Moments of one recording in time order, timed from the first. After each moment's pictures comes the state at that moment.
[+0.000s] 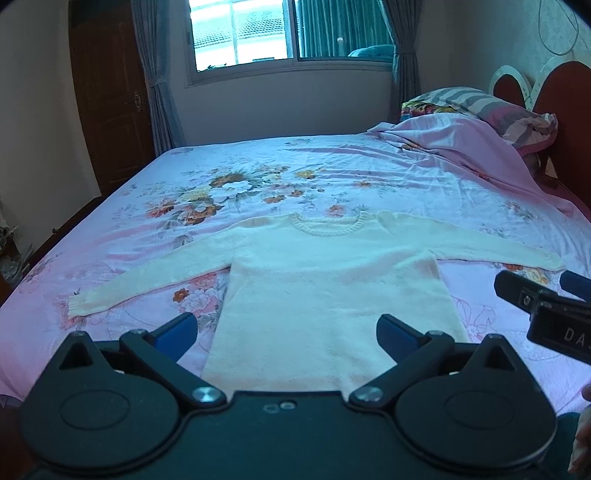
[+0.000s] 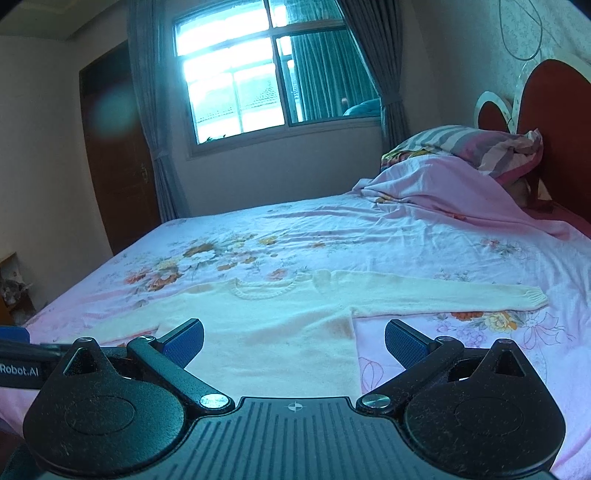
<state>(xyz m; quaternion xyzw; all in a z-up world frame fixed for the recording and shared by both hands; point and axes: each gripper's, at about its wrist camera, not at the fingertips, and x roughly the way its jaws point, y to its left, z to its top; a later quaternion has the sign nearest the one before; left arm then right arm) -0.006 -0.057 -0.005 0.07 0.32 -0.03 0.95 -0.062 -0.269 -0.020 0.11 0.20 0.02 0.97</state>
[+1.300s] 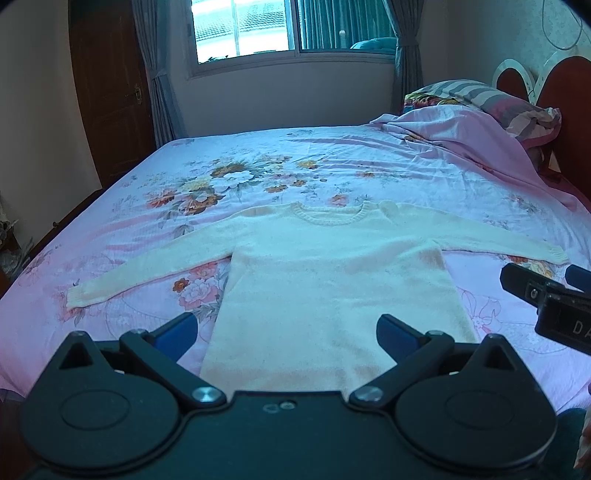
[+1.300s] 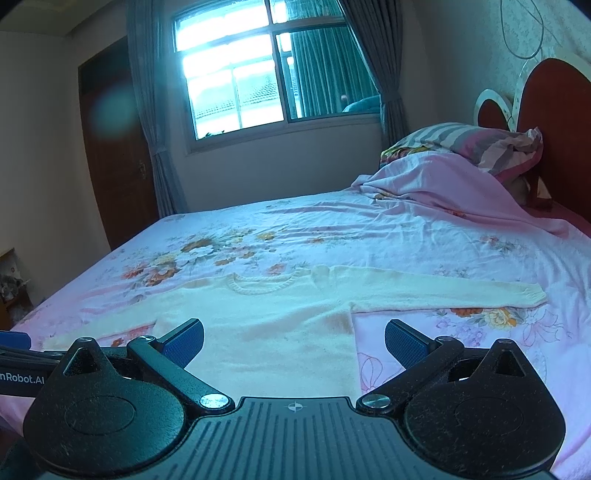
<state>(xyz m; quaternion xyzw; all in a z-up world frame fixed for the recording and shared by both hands) -0.004 -0.056 -0.015 0.07 0.33 -0.03 0.94 -0.058 -0.267 -0.028 0.11 0.21 0.02 0.97</state>
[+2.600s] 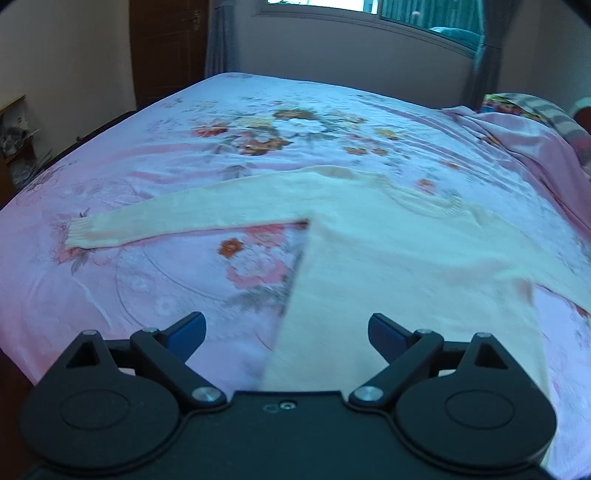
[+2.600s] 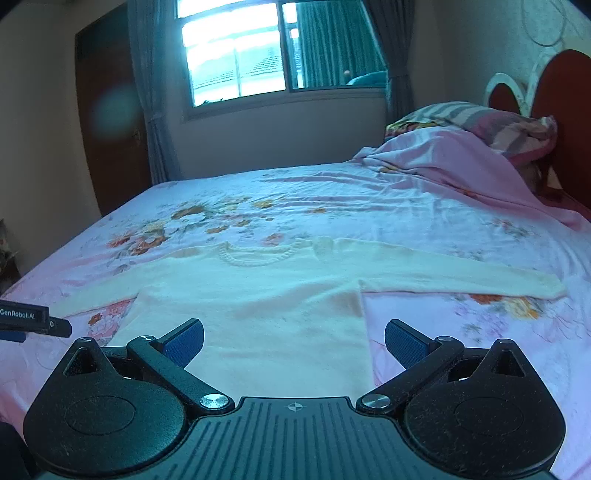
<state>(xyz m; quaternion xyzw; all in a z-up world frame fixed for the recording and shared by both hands) 0.107 0.056 -0.071 -0.04 0.40 0.04 0.92 0.007 -0.247 -0.064 0.08 0.25 0.01 0.96</state>
